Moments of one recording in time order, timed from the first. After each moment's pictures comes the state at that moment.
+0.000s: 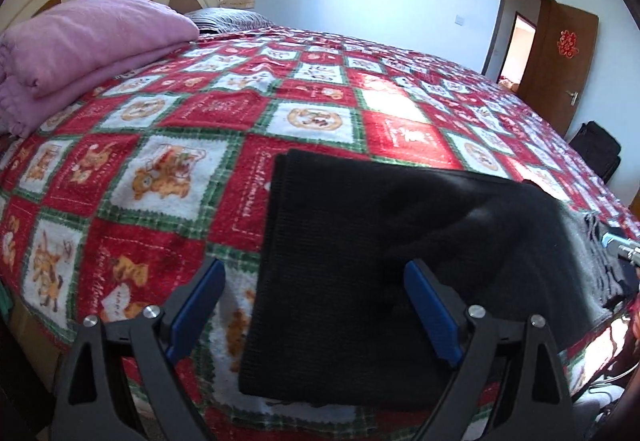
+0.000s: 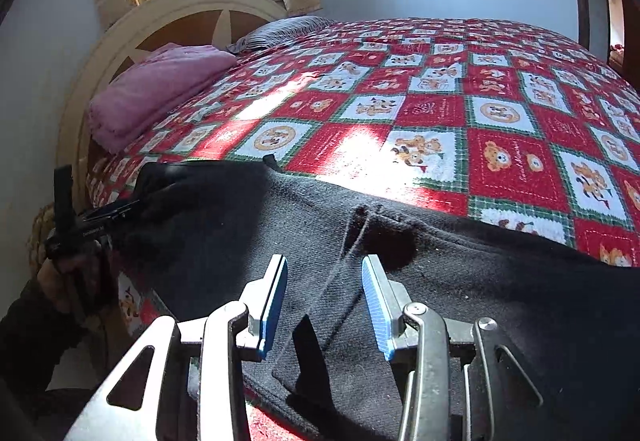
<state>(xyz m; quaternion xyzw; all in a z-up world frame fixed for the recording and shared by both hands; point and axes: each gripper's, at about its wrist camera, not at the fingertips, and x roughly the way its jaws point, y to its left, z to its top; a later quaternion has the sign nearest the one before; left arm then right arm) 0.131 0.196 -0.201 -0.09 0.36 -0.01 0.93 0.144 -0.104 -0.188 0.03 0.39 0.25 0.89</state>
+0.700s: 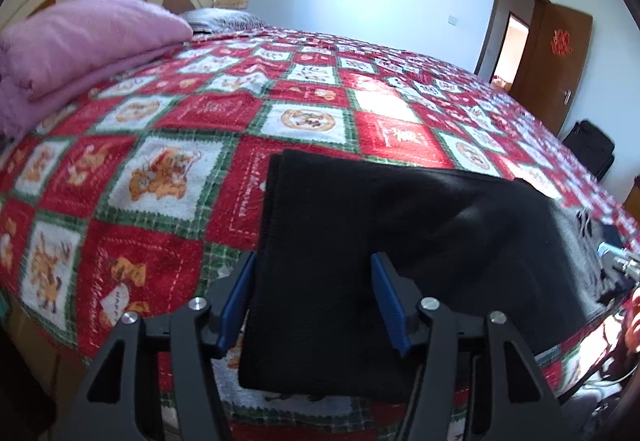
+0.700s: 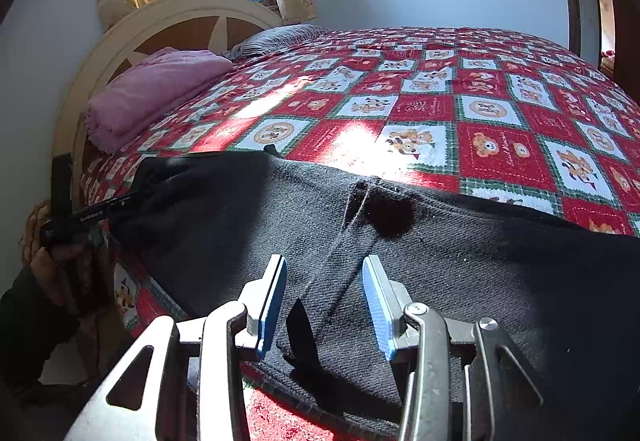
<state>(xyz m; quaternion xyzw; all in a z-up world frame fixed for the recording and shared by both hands) 0.128 0.190 -0.197 -0.07 0.35 -0.01 0.93 0.125 -0.104 -0.195 0.03 0.37 0.24 0.90</state>
